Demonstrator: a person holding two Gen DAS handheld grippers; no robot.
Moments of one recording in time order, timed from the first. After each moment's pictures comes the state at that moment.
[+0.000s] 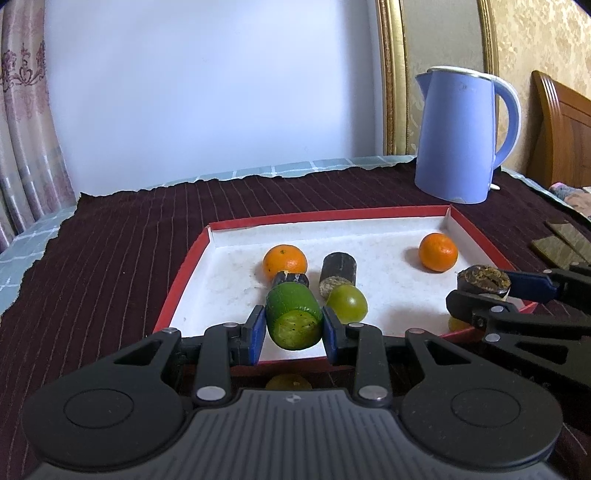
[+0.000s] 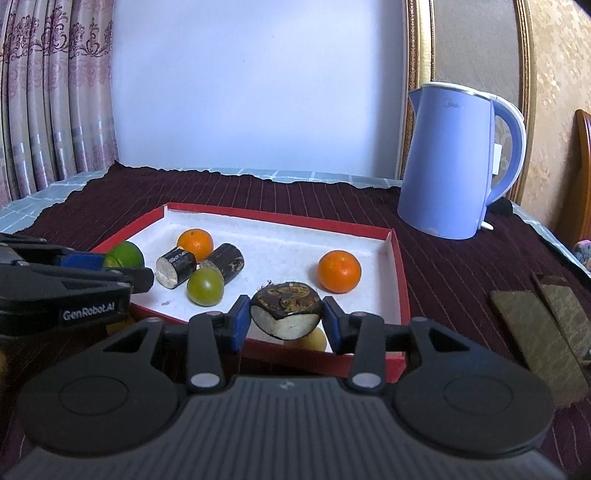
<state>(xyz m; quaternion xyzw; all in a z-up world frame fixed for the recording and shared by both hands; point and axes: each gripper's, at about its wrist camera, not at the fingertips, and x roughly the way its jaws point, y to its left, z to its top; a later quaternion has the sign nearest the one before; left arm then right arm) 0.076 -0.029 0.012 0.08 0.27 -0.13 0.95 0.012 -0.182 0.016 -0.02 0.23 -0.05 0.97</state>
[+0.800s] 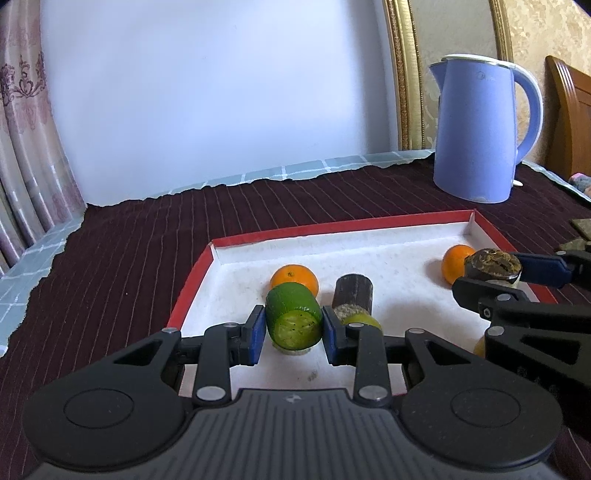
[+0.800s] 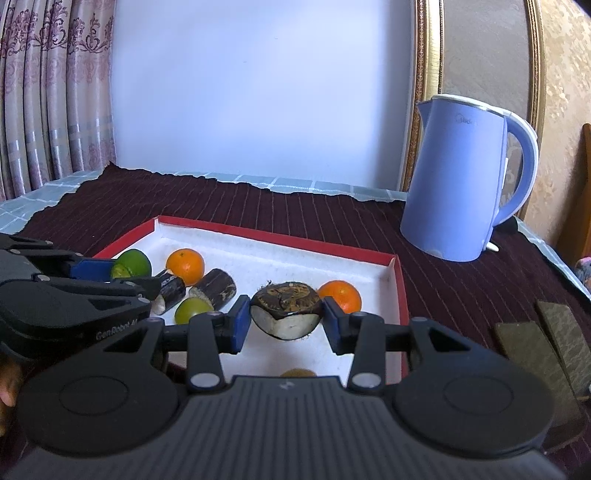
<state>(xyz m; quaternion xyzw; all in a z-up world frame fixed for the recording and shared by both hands) 0.107 -0.048 0.016 0.11 0.27 -0.11 0.95 0.044 -0.186 0.028 -0.04 0.23 -0.06 0.97</state>
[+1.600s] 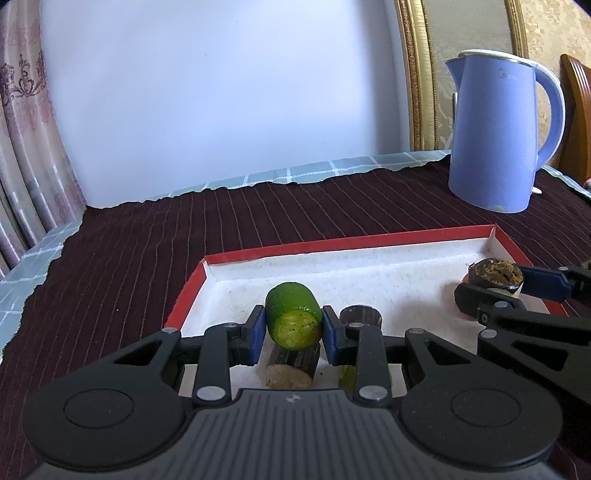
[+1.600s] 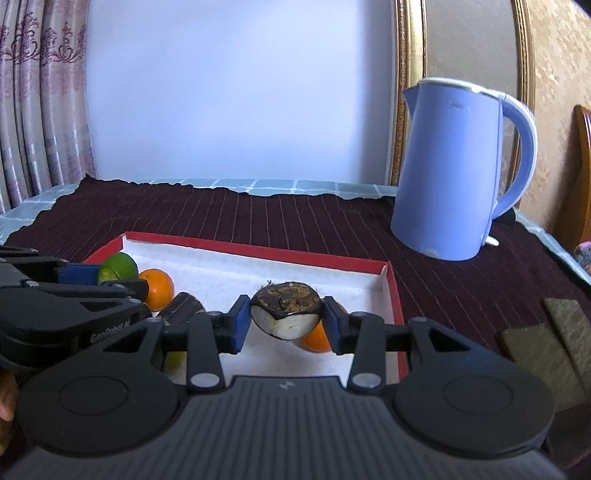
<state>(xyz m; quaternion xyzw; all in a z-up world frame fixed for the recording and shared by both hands) 0.141 -0.065 0.015 0.11 0.28 -0.09 0.95 0.081 -0.206 0.022 0.00 0.23 -0.08 0.97</state>
